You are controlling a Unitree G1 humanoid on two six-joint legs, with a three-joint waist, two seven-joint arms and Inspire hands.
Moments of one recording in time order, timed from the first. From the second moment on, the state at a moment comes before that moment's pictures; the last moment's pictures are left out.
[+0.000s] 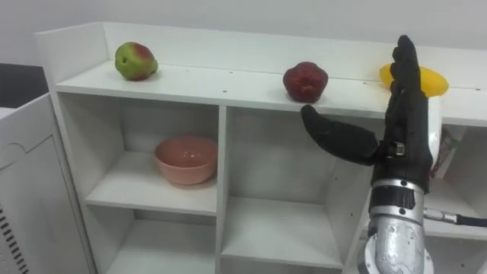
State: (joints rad) left arm 0.19 0.19 0.07 1.10 0.32 0.03 0.15; right arm -0.38 -0.29 -0.03 -0.06 0.07 -0.09 -0.43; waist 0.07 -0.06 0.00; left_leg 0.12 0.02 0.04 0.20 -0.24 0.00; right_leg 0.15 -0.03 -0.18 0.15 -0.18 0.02
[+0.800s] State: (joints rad) left arm 0.19 0.19 0.05 1.09 0.43 0.11 0.12; right arm -0.60 -0.37 -0.02 0.16 0.22 -0.06 -0.39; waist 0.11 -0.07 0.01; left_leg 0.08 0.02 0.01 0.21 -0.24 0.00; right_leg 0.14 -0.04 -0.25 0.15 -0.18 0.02
